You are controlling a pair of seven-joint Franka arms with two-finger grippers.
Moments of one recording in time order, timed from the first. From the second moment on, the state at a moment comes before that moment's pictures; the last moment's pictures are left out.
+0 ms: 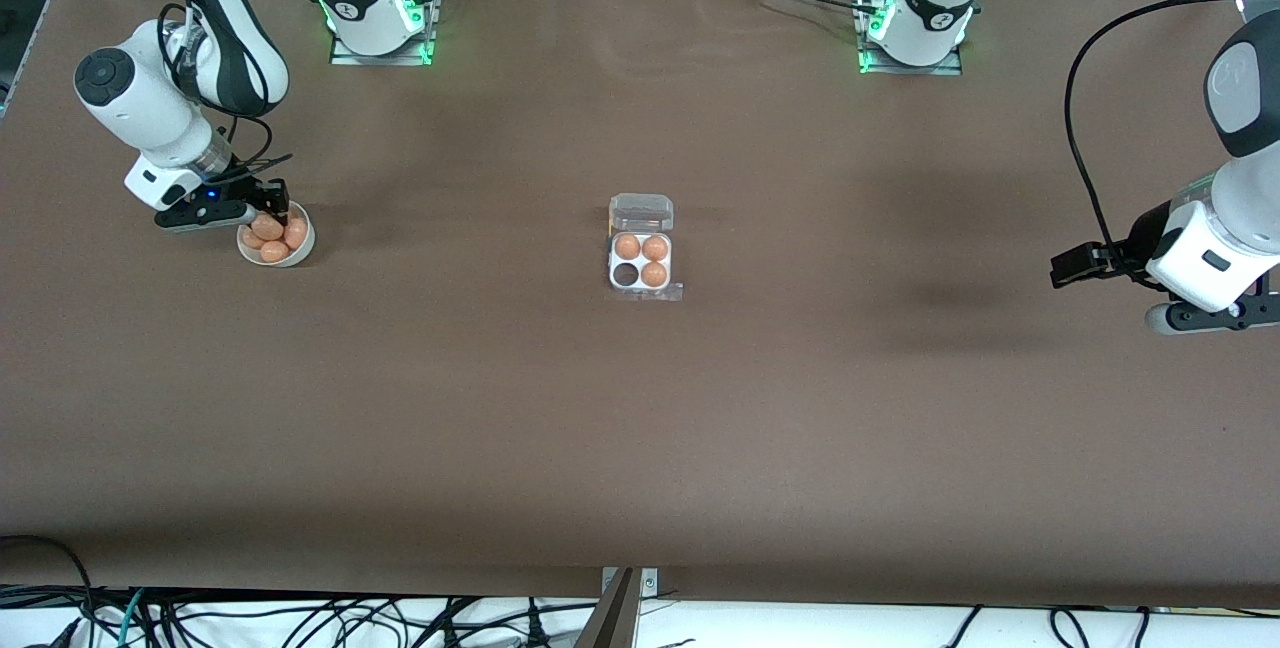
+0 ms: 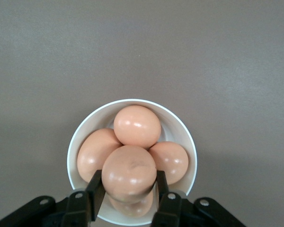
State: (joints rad) left arm 0.02 0.23 -0.01 -1.58 0.02 1.74 -0.11; right arm 0.03 0.07 -0.23 -2.63 0.00 2.78 -0.39
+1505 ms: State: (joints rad) left arm 0.02 0.23 -0.01 -1.58 0.02 1.74 -0.11; right arm 0.24 0.20 -0.20 -1.97 0.10 1.93 -0.10
